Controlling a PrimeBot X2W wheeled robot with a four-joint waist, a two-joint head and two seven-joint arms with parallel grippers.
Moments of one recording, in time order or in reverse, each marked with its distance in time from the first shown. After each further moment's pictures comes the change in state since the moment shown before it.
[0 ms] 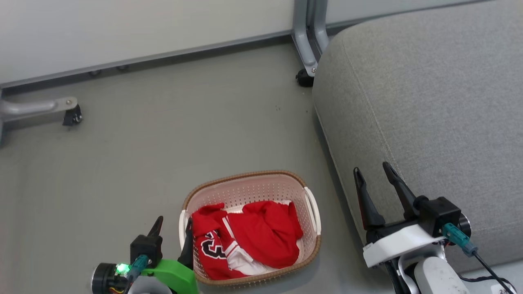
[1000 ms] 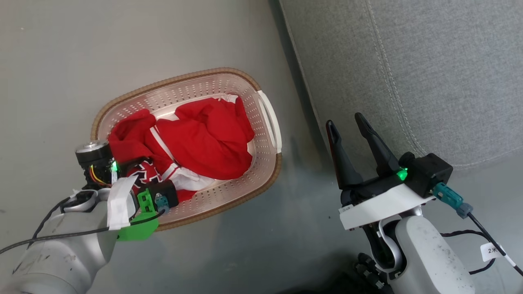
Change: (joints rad) left arm -0.747 0.215 -0.735 0.723 0.567 -0.086 0.001; right arm -0.189 -0.001 0.125 -0.041 0.153 0.000 0.000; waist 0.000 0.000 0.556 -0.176
